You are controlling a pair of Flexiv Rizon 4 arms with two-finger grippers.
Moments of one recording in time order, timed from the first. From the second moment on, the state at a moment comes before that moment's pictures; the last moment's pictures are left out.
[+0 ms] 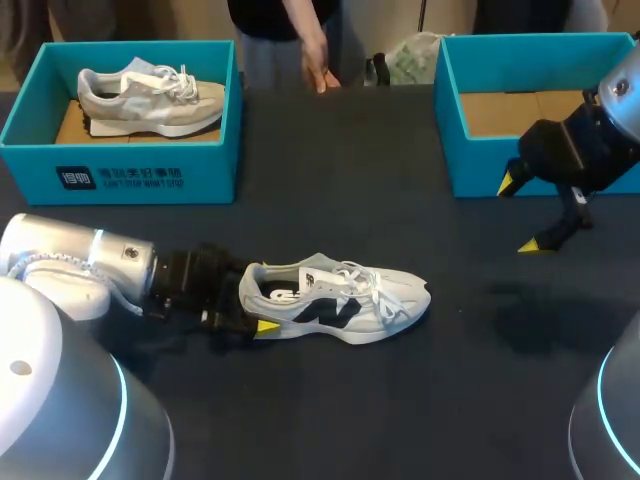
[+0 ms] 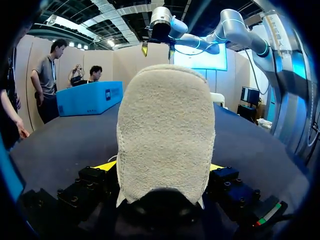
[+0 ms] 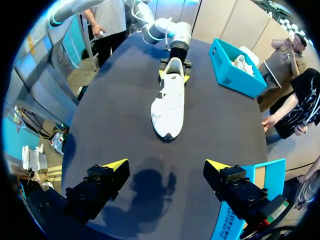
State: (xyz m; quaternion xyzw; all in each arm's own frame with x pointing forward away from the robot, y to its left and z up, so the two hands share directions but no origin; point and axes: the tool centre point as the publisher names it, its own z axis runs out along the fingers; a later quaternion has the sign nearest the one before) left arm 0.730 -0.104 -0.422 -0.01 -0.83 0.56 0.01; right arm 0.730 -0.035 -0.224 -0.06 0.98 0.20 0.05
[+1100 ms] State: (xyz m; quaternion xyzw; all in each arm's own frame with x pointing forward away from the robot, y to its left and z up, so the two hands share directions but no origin) left arm 0.727 -0.109 -0.428 0.01 -0.83 0.56 0.03; right arm 0.730 -0.035 -0.224 -0.06 0.98 0.20 0.05
